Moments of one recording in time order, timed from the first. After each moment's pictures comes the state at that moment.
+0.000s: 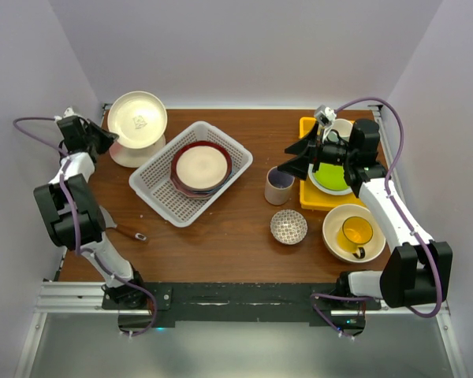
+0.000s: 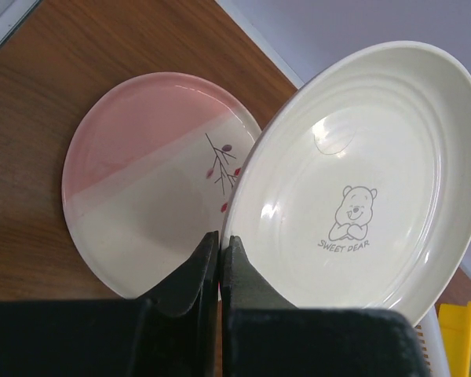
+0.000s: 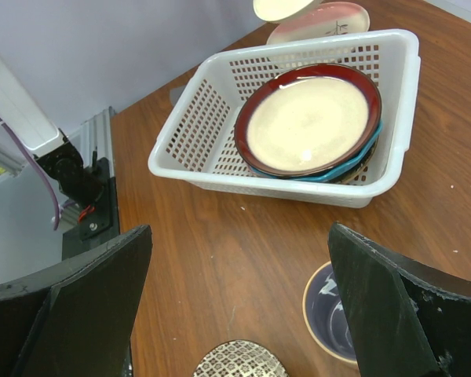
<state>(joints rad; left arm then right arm) 0.40 1.80 1.23 0.06 0.31 -0.60 0.09 1.30 1.01 0.06 -1.15 0.16</state>
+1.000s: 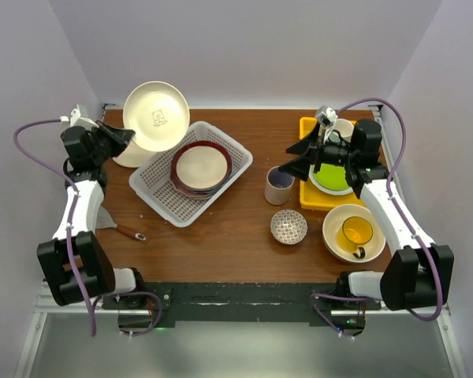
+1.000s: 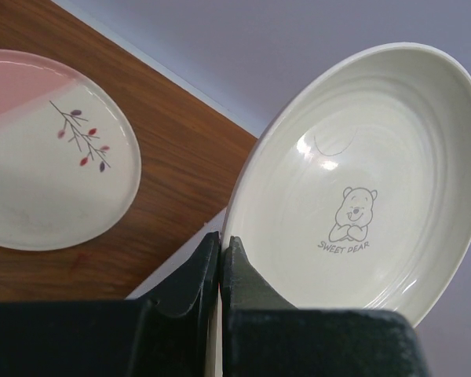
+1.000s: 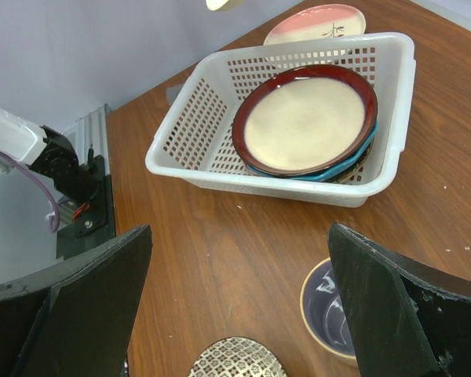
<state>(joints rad) 0.31 1.35 0.96 0.15 0.43 -0.70 0.08 1.28 1.01 0.04 -1.14 0.13</state>
